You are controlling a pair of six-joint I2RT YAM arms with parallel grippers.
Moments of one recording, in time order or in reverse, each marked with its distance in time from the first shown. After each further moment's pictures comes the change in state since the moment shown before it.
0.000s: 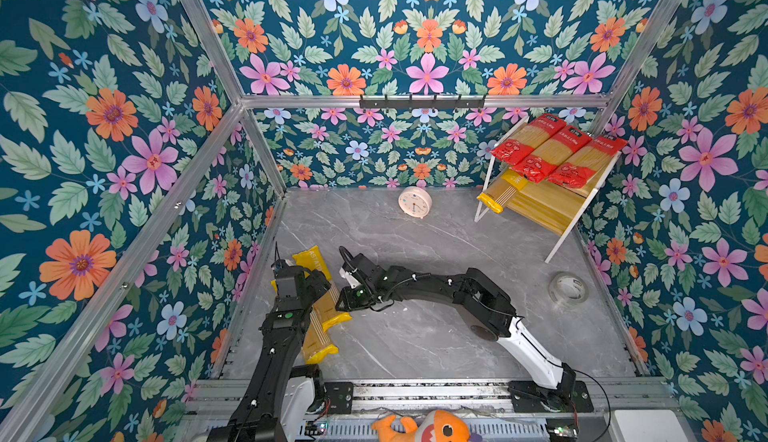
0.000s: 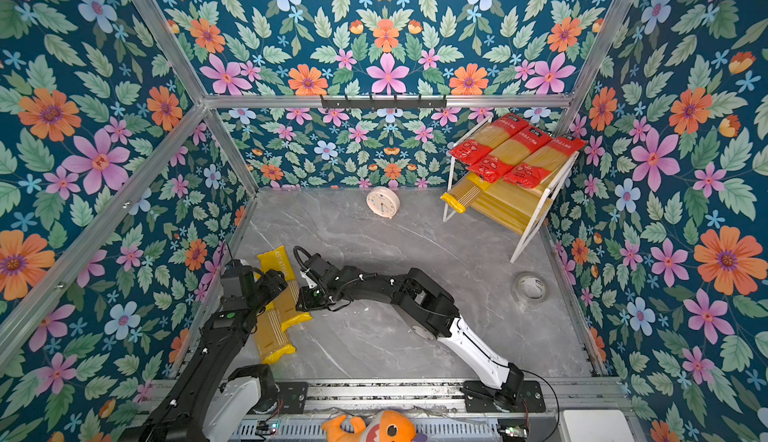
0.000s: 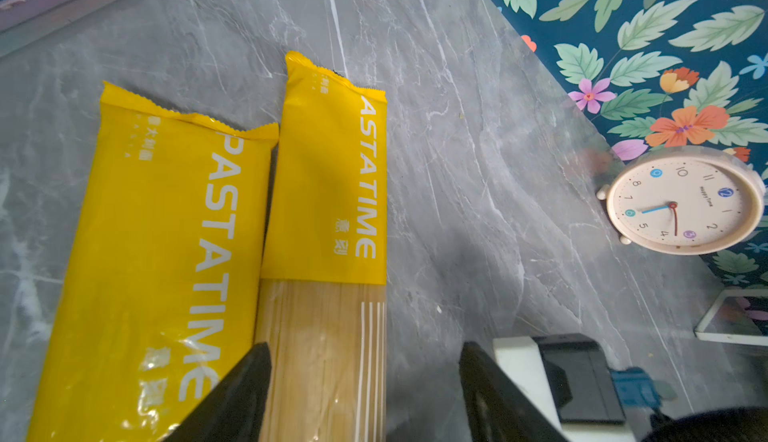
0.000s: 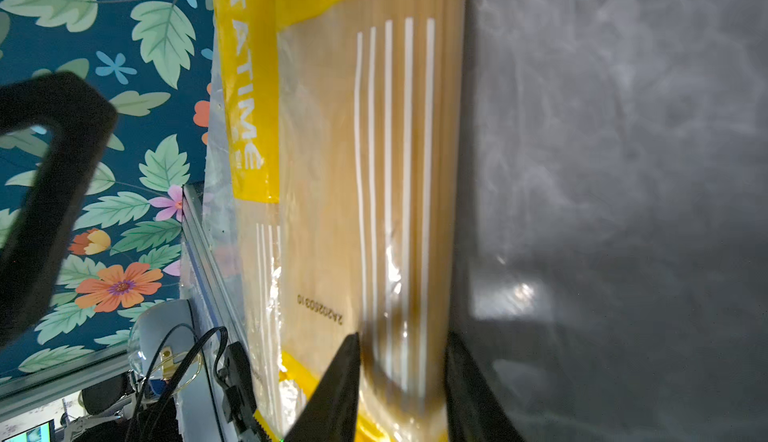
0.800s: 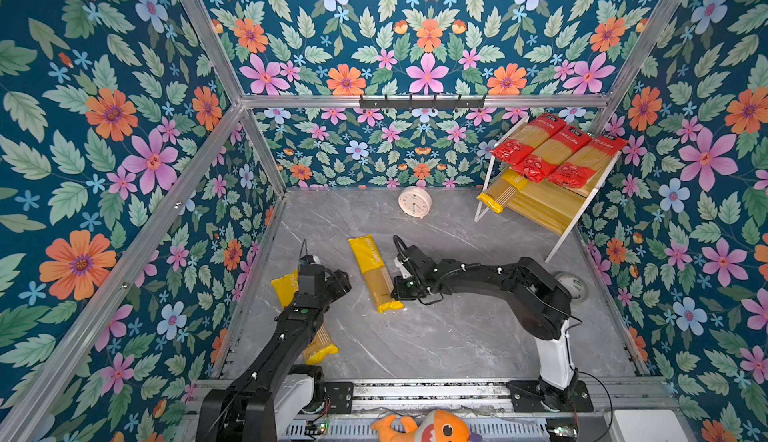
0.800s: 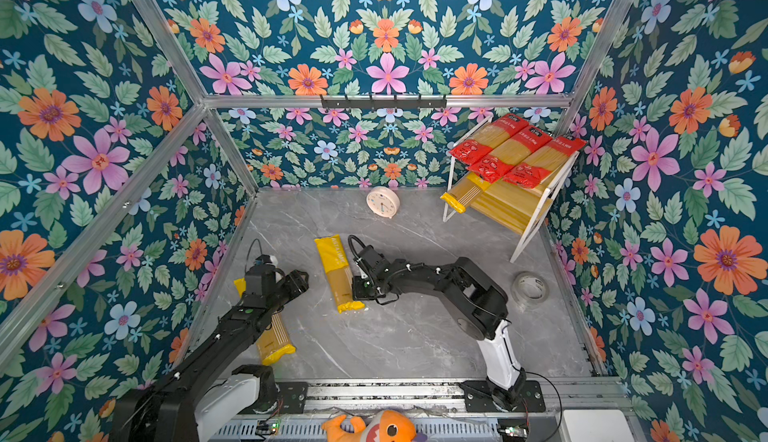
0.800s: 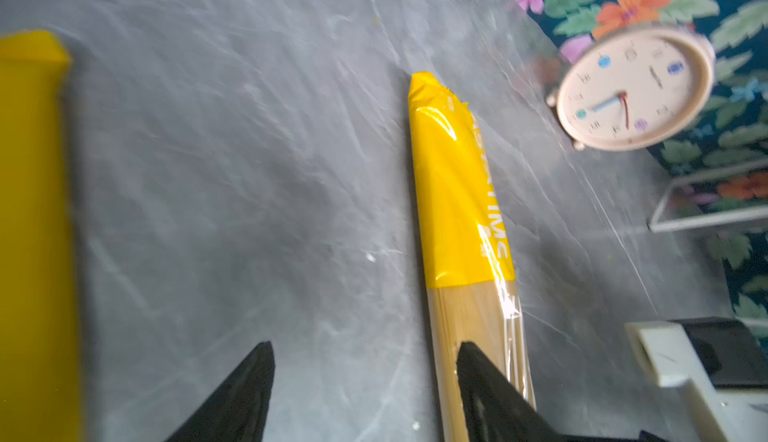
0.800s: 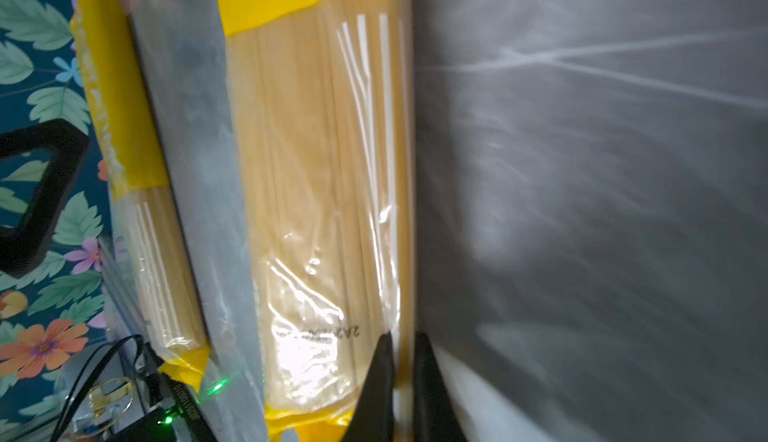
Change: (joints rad) left arm -0.281 0.191 -0.031 0.219 0.060 -0.028; right arm -0.190 -0.462 -0.674 0.076 0.134 -0.021
